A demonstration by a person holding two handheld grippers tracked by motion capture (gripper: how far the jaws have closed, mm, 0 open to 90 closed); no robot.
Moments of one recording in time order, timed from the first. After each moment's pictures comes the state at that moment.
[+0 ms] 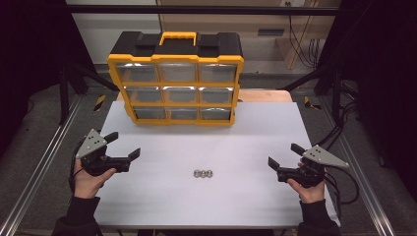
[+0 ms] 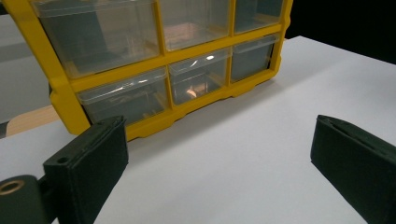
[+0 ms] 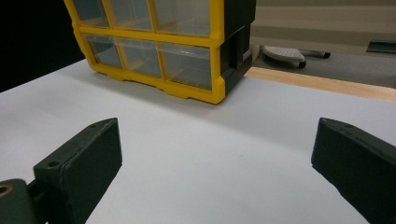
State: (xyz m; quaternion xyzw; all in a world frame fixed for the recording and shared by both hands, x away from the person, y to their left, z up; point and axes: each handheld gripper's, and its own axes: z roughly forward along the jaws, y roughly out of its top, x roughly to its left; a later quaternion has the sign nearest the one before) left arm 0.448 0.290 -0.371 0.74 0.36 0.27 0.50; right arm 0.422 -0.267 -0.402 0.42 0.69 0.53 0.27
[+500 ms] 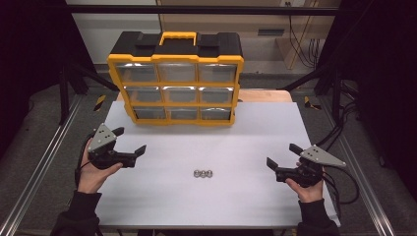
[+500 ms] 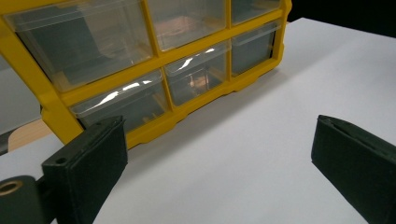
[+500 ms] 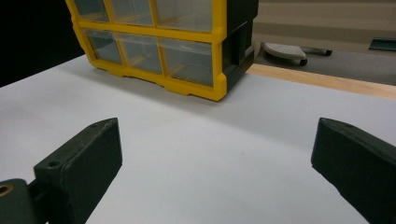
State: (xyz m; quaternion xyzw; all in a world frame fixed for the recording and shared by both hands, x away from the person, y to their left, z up) left arm 0.466 0.276 -0.366 0.77 0.33 0.29 0.46; right arm 0.424 -0.263 -0.404 0.42 0.69 0.53 0.26
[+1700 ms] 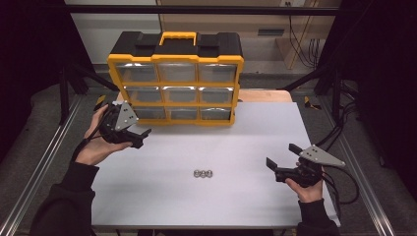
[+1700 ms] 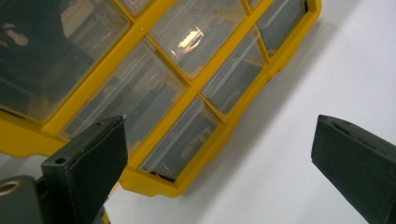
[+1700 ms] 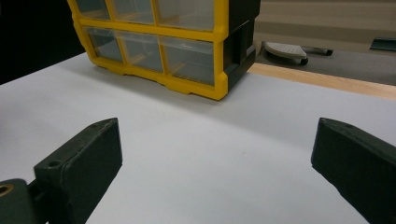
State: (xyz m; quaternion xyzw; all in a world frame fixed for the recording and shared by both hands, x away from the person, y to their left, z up) left arm 0.510 0.241 -0.318 0.85 0.20 0.38 0.30; right arm 0.424 -0.263 -0.403 0.41 0.70 0.53 0.26
